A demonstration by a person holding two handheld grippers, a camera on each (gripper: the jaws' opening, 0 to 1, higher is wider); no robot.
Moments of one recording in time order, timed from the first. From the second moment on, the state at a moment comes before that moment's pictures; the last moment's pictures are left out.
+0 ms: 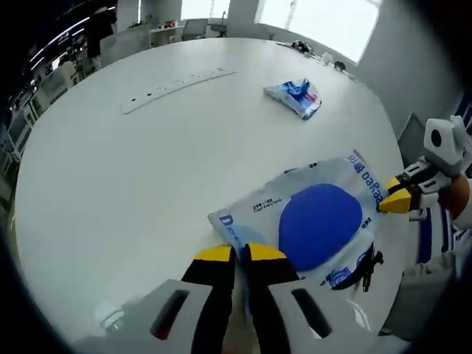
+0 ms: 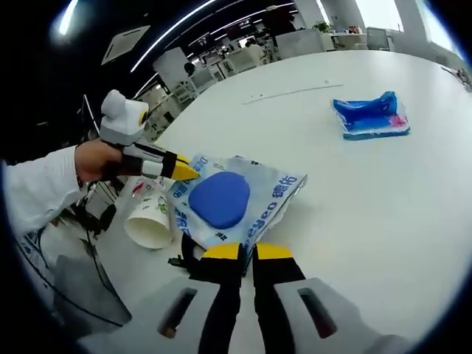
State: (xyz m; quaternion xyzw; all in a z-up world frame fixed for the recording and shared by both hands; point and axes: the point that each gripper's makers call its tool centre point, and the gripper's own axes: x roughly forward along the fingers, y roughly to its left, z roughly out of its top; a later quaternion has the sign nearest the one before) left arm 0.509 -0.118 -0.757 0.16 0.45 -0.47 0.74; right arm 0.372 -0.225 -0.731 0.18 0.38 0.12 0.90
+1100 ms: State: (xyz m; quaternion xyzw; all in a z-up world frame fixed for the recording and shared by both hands) left arm 0.532 -0.114 -0.690 0.09 0.39 -0.44 0.80; right arm 0.408 -0.238 -0.673 0.16 0.32 0.13 0.93
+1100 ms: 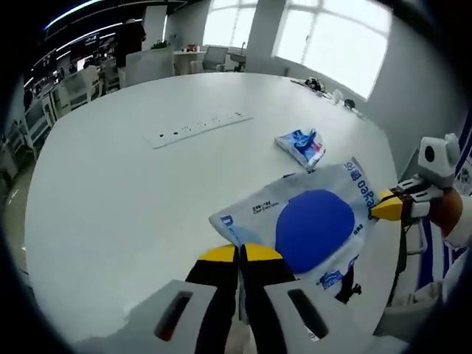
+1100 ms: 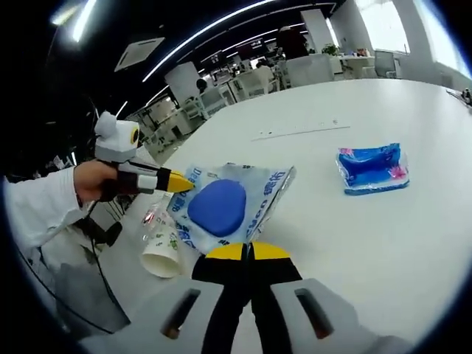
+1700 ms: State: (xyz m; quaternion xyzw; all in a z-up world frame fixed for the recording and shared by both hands) left arm 0.543 -0.112 -0.640 0.04 0.34 -0.41 0.85; right arm 0.441 -0.255 -0.634 0.13 0.28 0.15 0.94
